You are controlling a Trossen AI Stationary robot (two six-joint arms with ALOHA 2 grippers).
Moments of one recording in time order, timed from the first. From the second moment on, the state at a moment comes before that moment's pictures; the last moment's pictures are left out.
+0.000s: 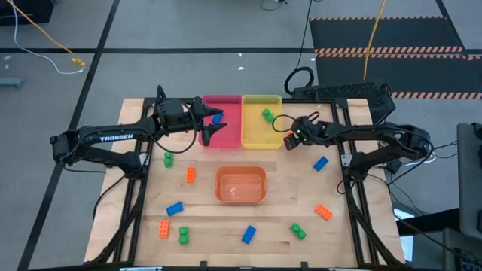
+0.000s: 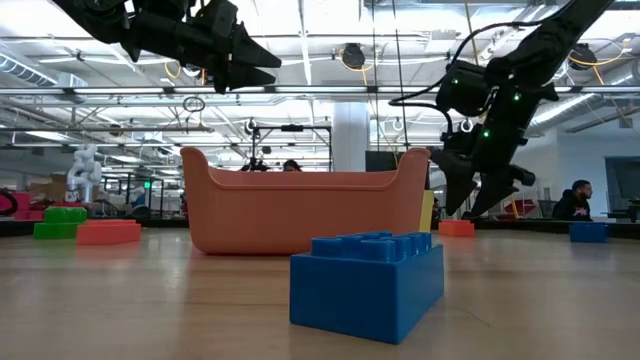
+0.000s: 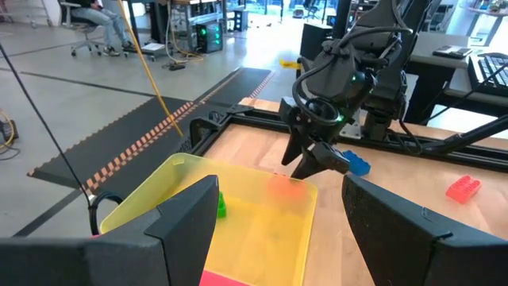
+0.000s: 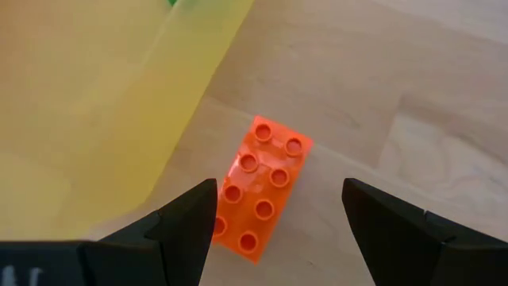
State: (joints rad) left arm 0.40 1.16 0.70 0.29 0.15 0.00; right arm -0.45 1.33 0.55 -0.30 0.26 0.64
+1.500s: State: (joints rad) left arm 0.40 1.16 0.70 0.29 0.14 -0.02; right arm -0.43 1.29 0.54 -0.49 0.31 0.71
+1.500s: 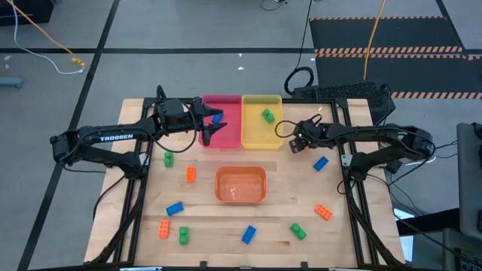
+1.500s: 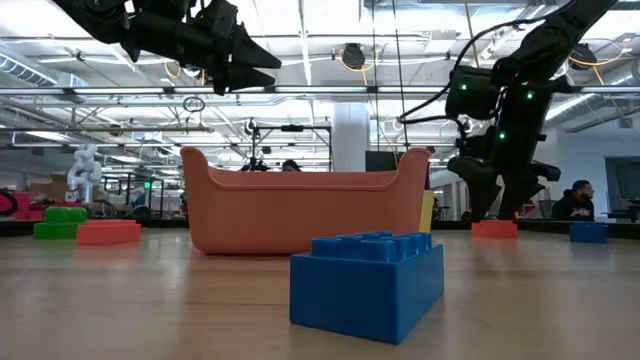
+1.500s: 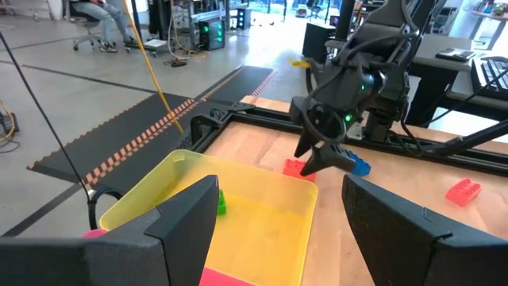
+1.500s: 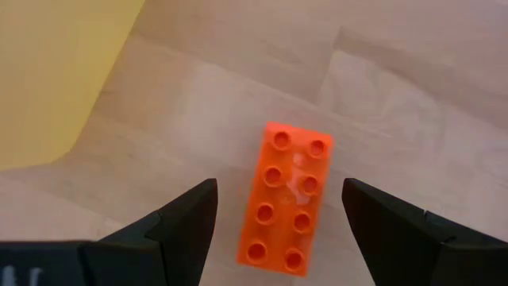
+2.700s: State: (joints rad) left arm 0.40 1.16 0.70 0.28 0.13 -0.07; right arm -0.13 0.96 0.54 -0.55 0.17 0.59
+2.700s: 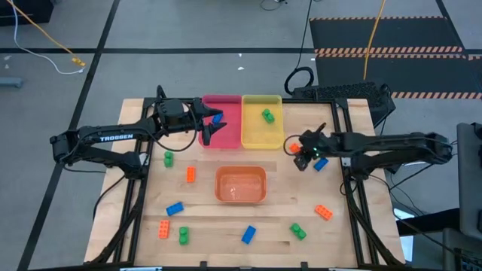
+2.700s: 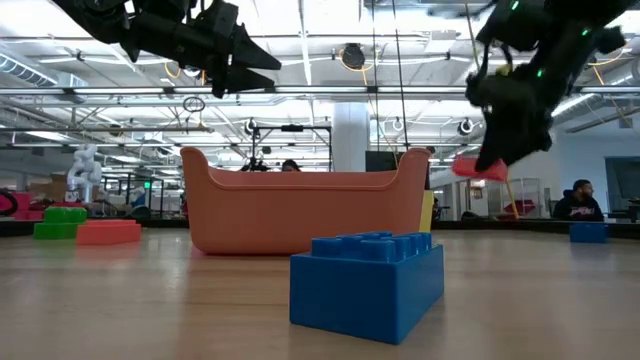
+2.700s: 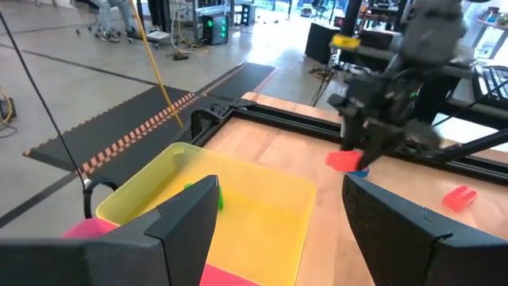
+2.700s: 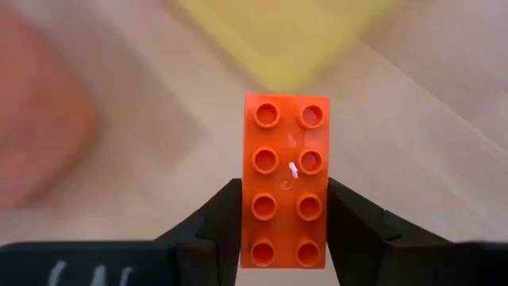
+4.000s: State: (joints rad) left arm 0.31 1.15 0.70 0.41 0.00 0.06; right arm 0.05 1.54 0.73 0.26 -0.08 0.23
